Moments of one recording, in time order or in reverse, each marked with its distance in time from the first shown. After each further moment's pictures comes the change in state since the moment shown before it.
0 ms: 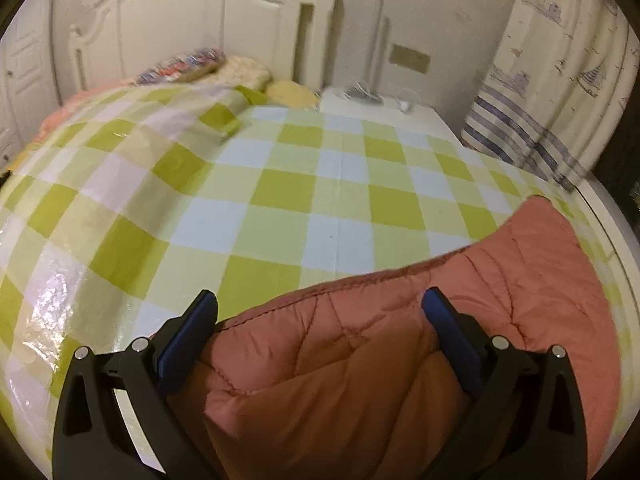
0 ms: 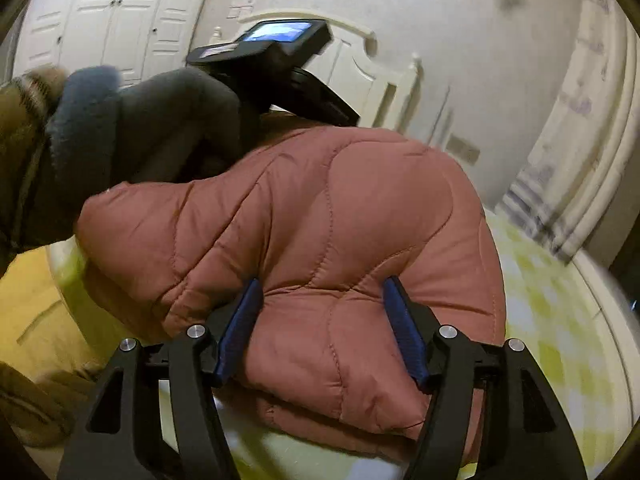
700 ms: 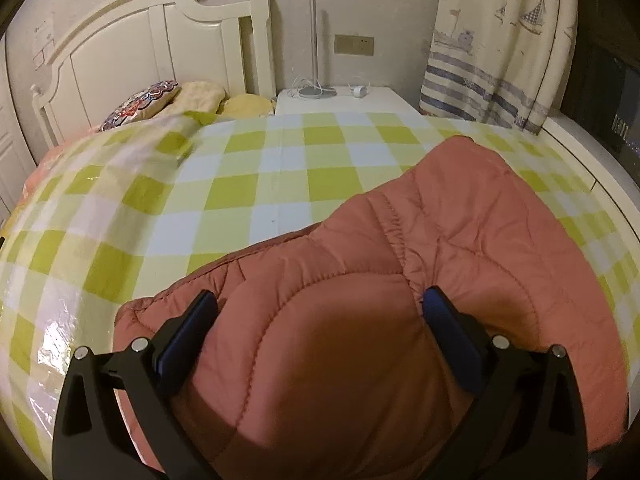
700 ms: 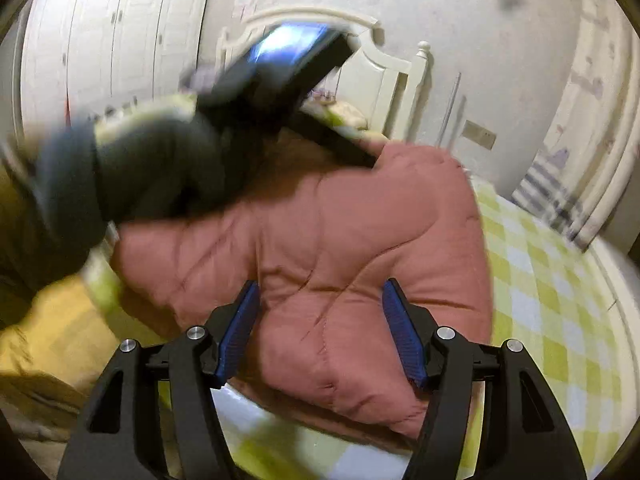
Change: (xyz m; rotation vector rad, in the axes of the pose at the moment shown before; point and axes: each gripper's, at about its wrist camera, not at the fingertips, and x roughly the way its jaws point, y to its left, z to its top) left arm -0.021 -0.049 -0.029 0.217 -0.018 0.004; right arm -0.019 -0.026 0.022 0.057 -0.006 0.097
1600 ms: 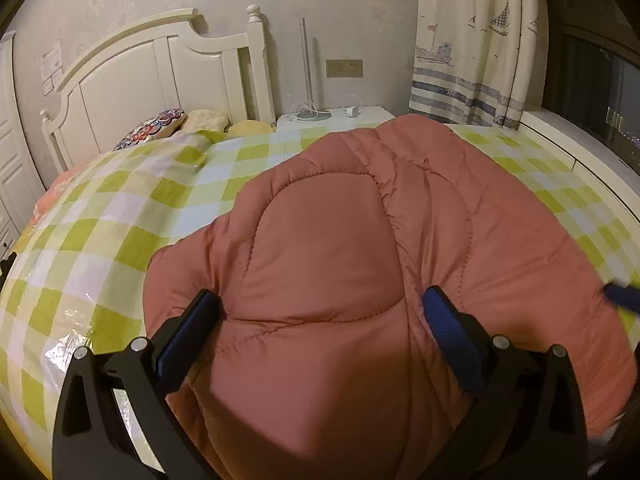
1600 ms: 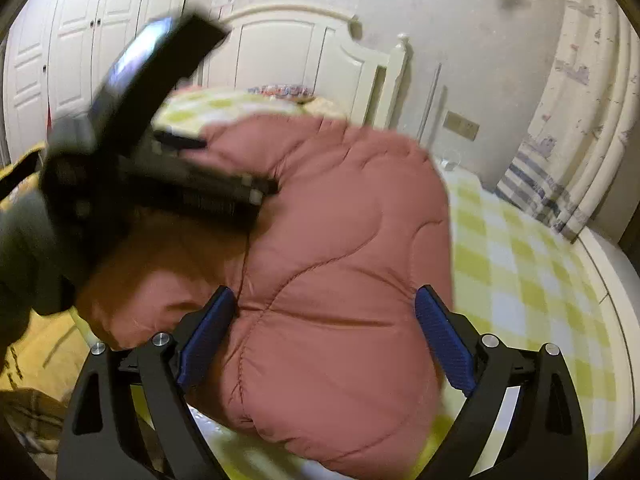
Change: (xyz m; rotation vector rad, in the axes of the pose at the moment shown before) left arm -0.055 -0.011 -0.057 0.057 -0.122 0.022; right arm 0.012 -0.022 0.010 0.023 0.006 -0.076
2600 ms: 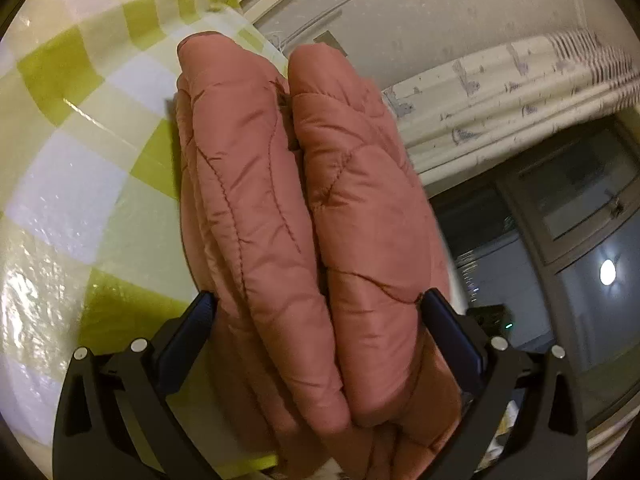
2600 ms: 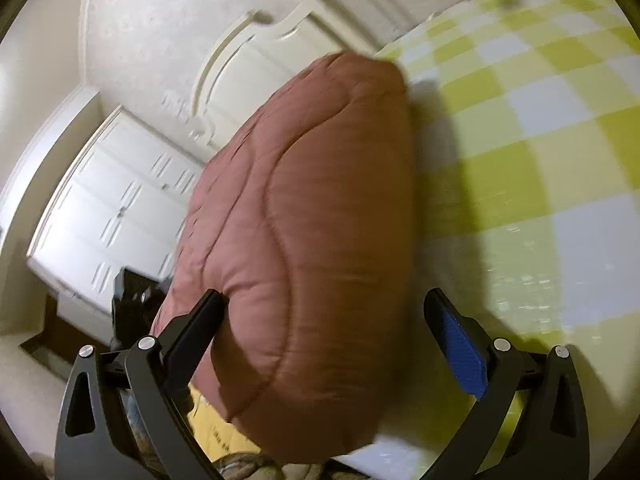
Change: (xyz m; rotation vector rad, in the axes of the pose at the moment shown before) left arm -0.010 0.099 -0.085 -0.697 0.147 -0.725; right arm 0.038 -0.123 -0.064 0.780 0.155 0.597
